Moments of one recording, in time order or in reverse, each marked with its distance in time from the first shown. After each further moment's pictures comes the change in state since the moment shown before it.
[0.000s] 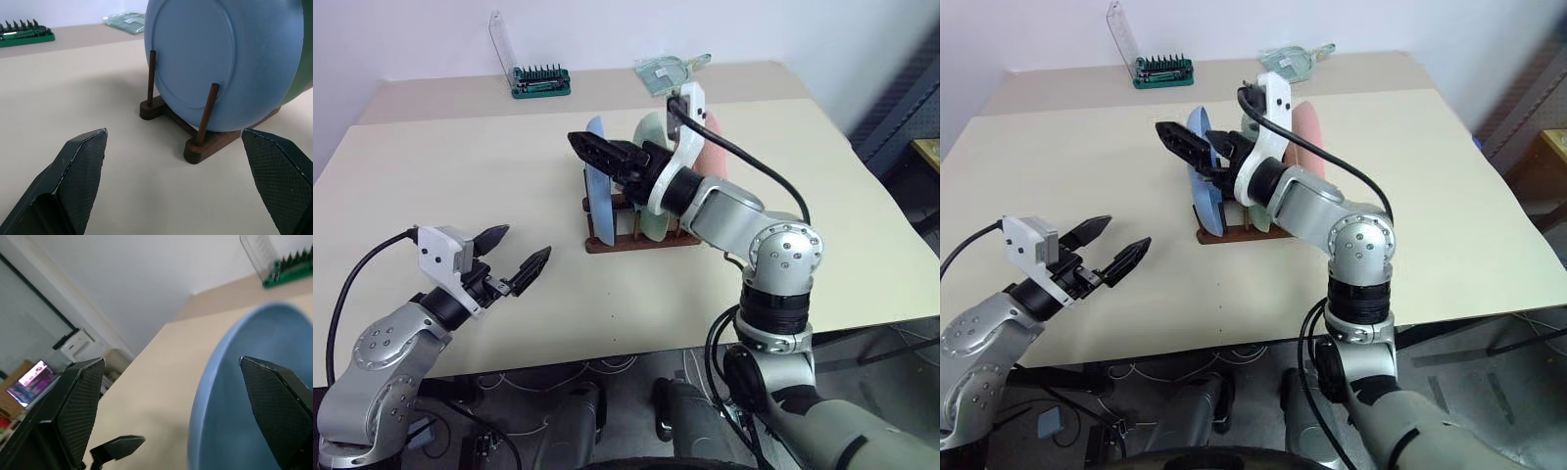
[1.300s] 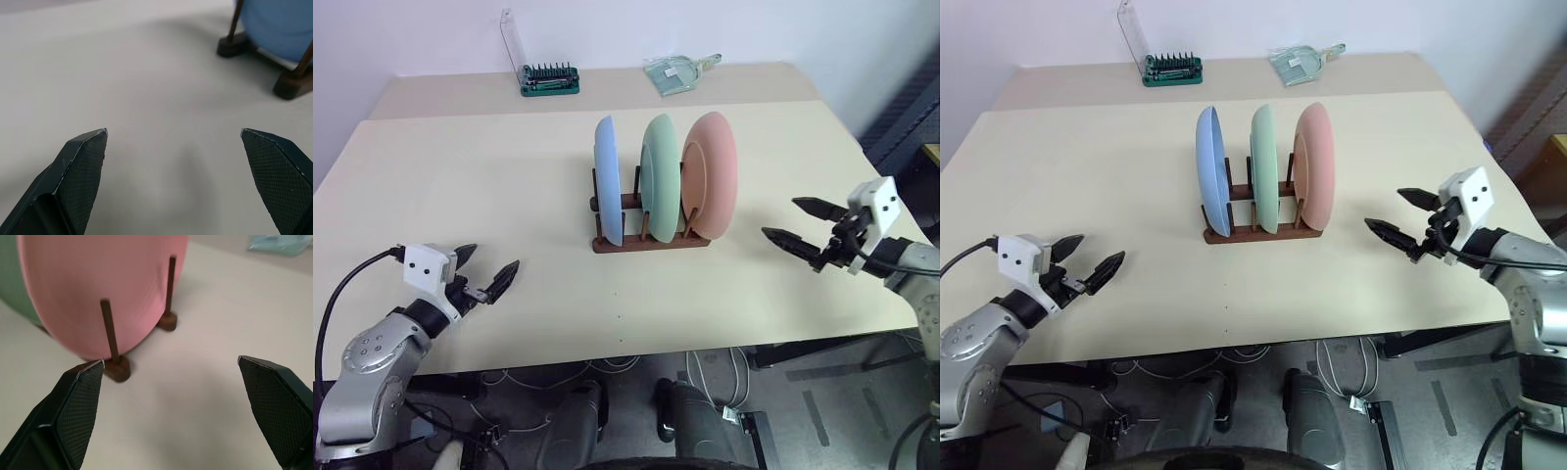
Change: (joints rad) left arm 0.057 0.022 0.041 0.242 0.176 -0.146 -0.033; right arm 0.588 -0.765 -0.166 0.256 -0.584 -0.638 1.025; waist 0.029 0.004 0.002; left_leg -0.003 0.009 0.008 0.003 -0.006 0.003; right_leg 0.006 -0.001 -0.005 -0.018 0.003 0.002
